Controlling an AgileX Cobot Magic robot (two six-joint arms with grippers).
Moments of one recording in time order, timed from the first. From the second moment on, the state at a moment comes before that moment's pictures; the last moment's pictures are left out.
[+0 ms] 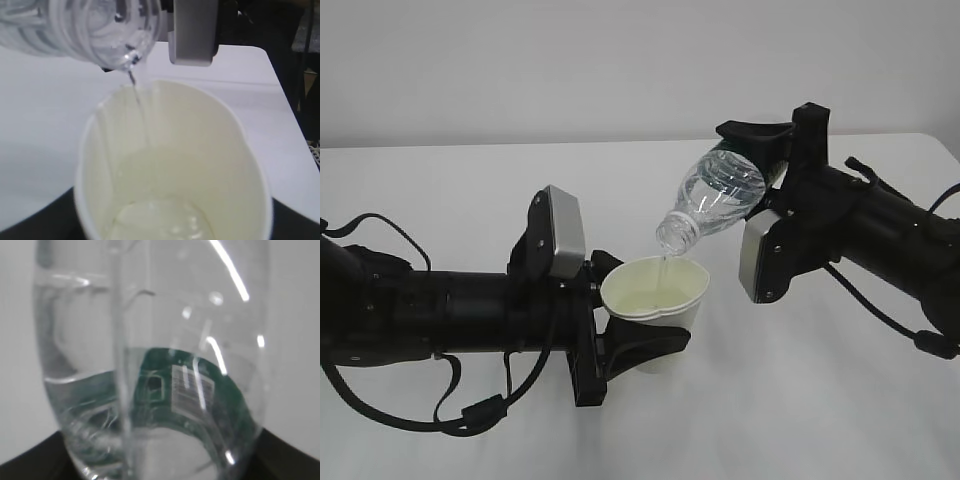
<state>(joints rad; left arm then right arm) -0.51 1.99 -0.76 0.98 -1.07 -0.35 0.26 1.85 -0.69 -0.41 -1.12 -1.44</state>
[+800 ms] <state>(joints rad) -0.51 1.99 -0.76 0.98 -1.07 -0.36 0.26 1.85 -0.69 -0.41 -1.12 -1.44</state>
